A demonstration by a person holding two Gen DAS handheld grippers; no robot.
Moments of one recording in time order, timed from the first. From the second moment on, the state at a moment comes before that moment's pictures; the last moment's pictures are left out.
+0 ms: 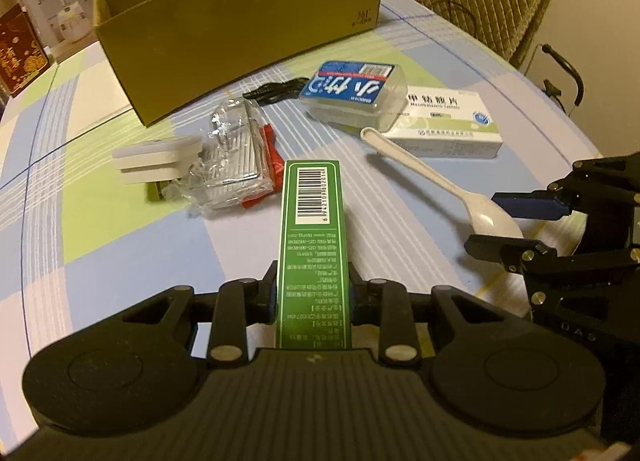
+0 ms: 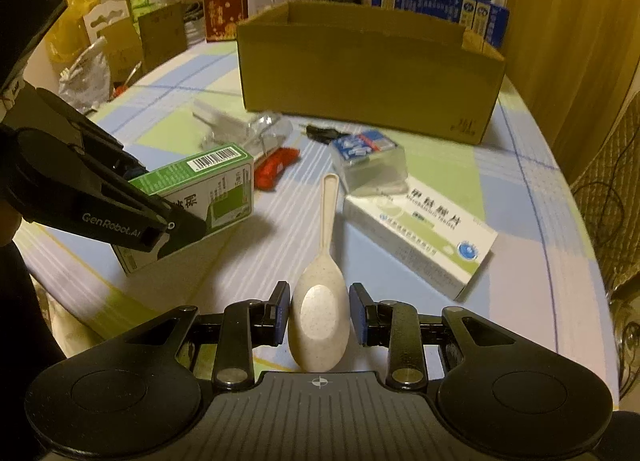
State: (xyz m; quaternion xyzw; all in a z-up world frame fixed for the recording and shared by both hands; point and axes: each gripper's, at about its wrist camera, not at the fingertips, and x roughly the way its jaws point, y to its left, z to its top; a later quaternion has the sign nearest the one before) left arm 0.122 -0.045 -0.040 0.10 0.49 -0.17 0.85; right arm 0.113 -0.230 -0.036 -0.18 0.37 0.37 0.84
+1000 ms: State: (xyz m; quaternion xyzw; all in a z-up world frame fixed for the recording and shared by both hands) left arm 0.146 -0.034 0.054 0.10 0.43 -0.15 0.89; right arm 0.162 -0.221 0.059 -0.15 0.30 0.38 0.86
